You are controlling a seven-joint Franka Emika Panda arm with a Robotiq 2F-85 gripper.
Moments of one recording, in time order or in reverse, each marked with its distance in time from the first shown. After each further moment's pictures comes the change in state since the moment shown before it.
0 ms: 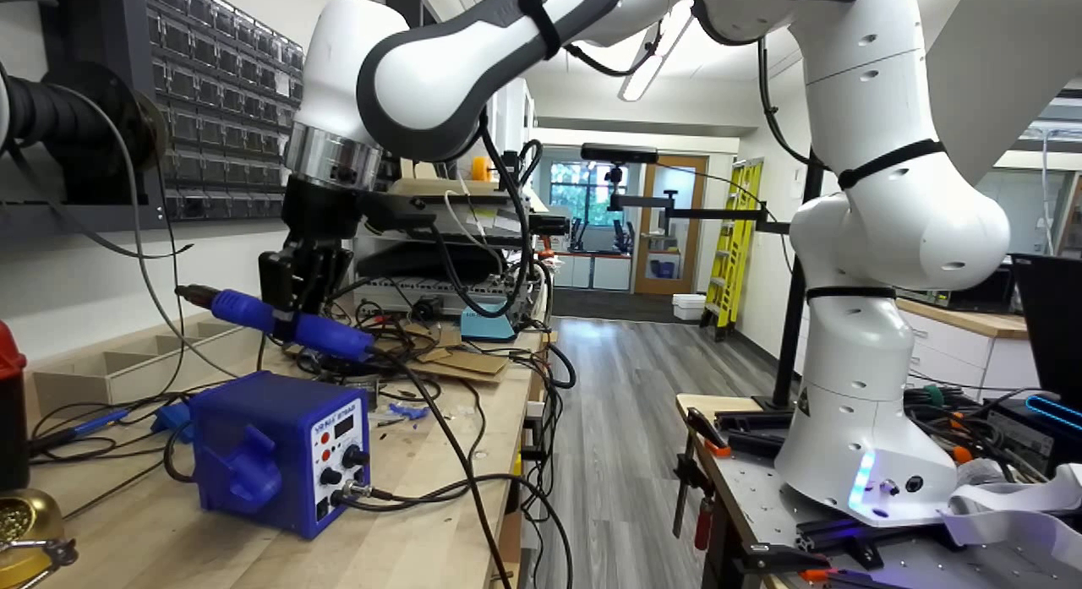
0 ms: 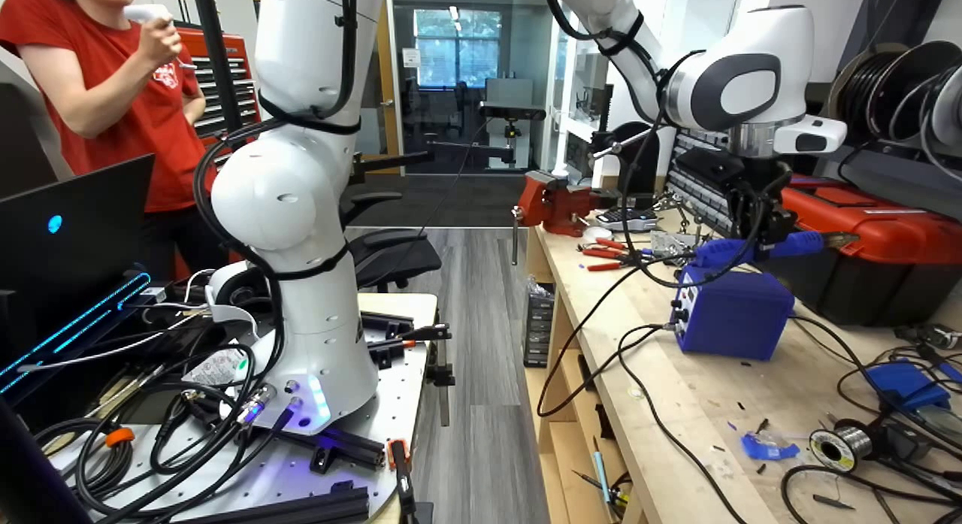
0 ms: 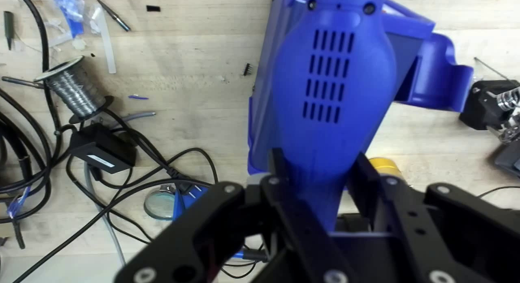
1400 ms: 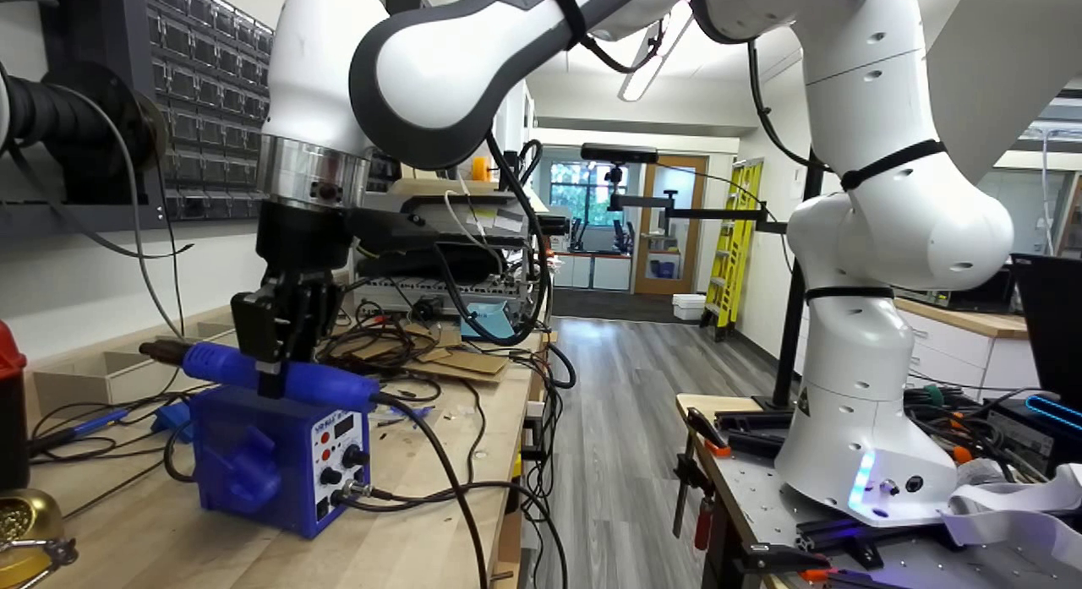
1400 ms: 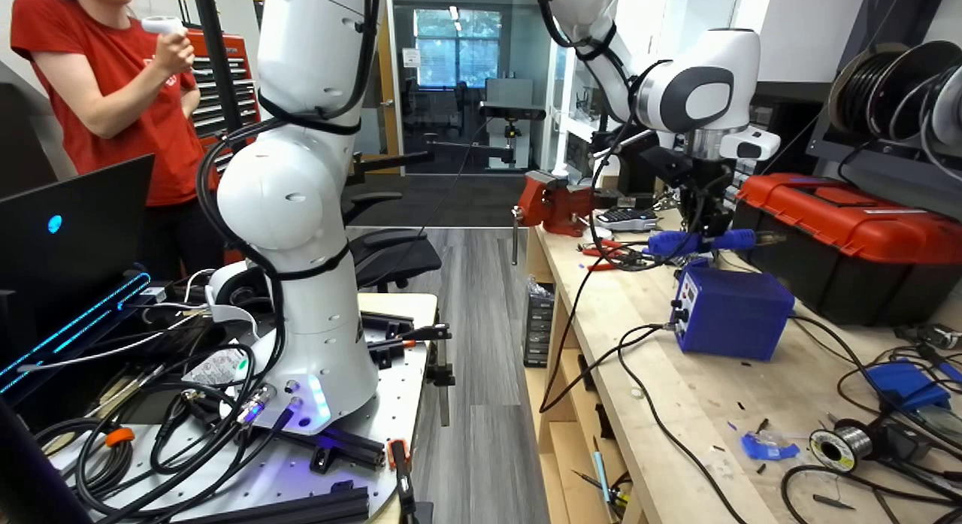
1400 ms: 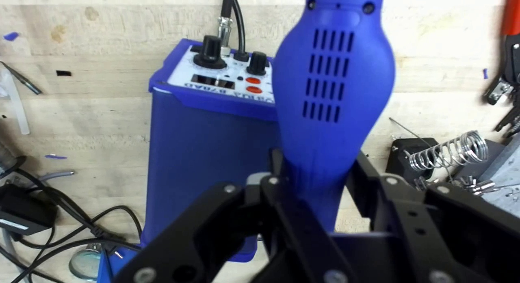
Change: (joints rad) arm 0.056 0.016 0.080 -0.012 0.010 -0.063 0.105
